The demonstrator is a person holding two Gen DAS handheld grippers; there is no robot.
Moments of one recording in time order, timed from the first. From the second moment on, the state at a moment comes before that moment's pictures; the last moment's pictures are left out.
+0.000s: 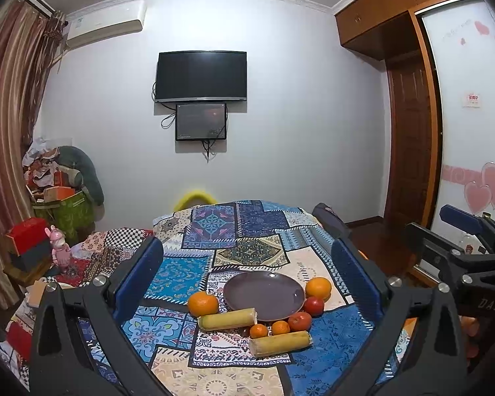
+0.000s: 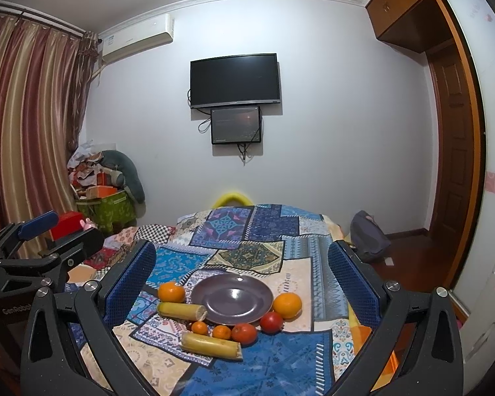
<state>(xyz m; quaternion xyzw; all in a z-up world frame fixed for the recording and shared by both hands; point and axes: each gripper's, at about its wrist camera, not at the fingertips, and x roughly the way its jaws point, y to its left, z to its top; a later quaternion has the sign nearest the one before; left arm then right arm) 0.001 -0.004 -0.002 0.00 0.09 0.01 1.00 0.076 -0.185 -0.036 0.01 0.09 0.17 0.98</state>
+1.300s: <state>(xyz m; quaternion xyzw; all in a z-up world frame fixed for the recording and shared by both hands) 0.003 -0.001 -0.002 0.00 0.09 0.01 1.00 0.080 -0.186 -0.036 0.01 0.09 0.17 0.98</state>
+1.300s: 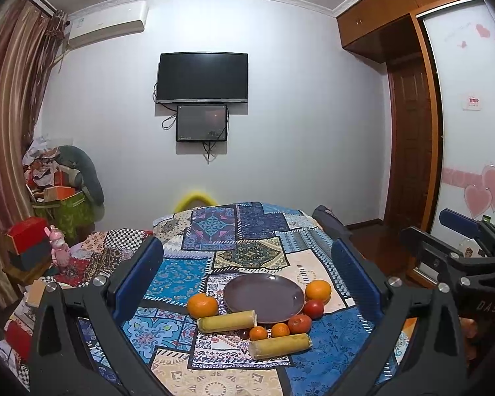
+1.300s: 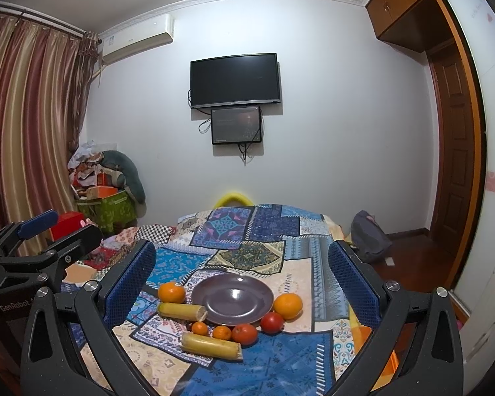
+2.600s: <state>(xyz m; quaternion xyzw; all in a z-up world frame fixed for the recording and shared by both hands) 0.182 0.100 -0.125 -0.06 0.31 0.02 0.95 0.241 -0.183 -0.138 0.01 0.30 0.18 0.94</state>
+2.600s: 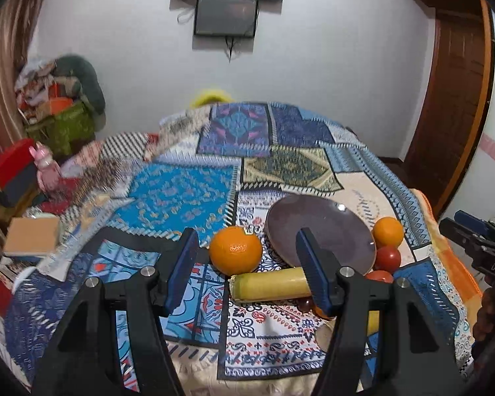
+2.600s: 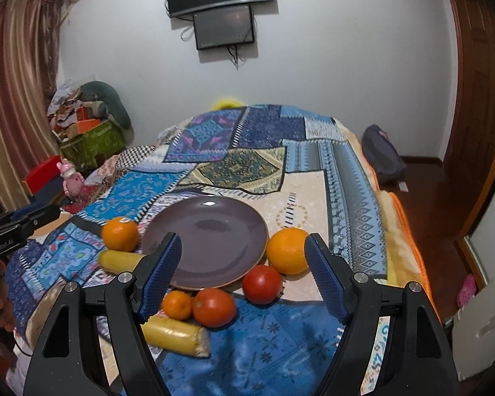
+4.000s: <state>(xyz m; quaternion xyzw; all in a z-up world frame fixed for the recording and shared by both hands) 0.309 0.115 -0.229 -0.06 0.51 0.00 0.86 0.348 -0.195 -0.228 -0.01 0.45 0.17 0.88</state>
